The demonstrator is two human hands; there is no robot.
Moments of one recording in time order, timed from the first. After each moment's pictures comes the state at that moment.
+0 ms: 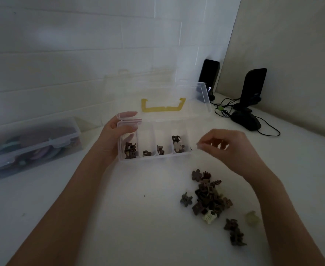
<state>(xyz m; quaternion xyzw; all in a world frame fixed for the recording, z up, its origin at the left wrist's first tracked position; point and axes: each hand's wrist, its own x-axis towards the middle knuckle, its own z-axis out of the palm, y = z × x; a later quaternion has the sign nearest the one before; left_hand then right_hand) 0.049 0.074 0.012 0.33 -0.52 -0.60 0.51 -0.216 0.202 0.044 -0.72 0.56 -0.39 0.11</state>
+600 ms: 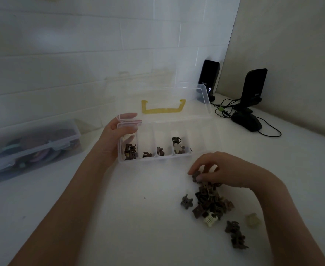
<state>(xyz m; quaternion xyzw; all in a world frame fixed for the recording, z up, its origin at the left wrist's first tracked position) 0.048 0.070 0.011 0.33 -0.52 -0.61 0.50 -0.215 0.202 0.033 -0.73 0.59 -0.15 0.30</state>
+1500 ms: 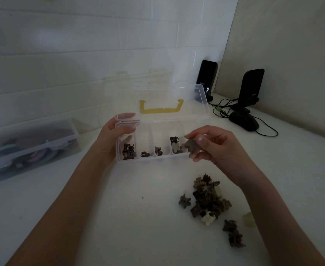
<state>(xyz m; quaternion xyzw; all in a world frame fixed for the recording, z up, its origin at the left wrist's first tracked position) 0.047 0.073 0.013 0.33 -0.52 -0.60 0.50 -0.191 0.203 0.048 -0.59 0.40 -0.55 0.45</state>
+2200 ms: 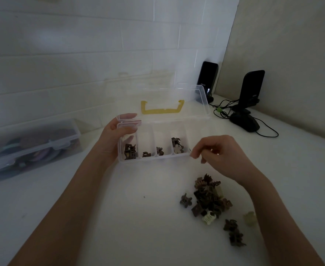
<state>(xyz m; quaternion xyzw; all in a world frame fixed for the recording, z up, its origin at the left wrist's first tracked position) 0.048 0.073 0.011 0.32 -0.52 -0.61 0.51 -0.201 0.206 0.044 -0.69 0.59 -0.37 0.19</state>
